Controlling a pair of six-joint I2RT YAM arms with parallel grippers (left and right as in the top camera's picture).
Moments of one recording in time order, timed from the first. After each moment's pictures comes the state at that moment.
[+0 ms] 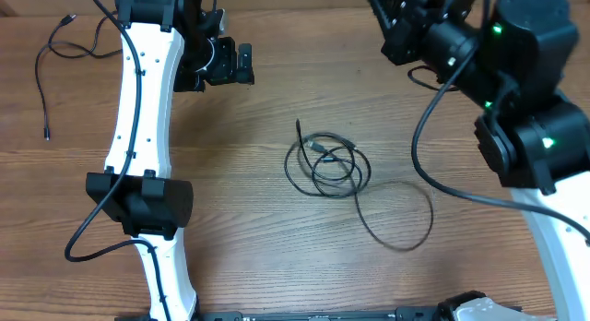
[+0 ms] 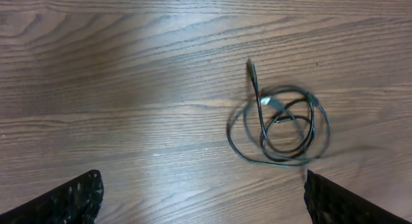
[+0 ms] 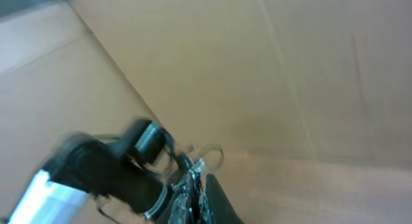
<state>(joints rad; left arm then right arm) -0.13 2.18 2.48 -1.69 0.24 -0.17 0.33 1.37 1.74 -0.45 -0.33 0.49</state>
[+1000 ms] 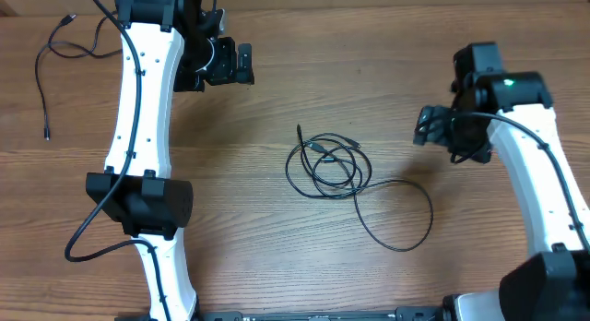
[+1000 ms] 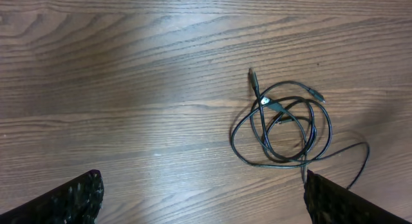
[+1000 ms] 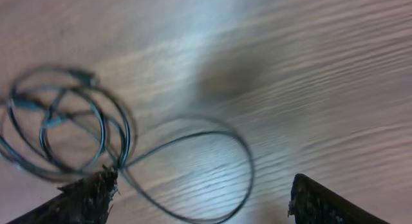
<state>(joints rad) -0.13 2.18 2.48 -1.69 0.24 -0.17 0.06 1.62 1.44 -1.26 -0.02 0.35</state>
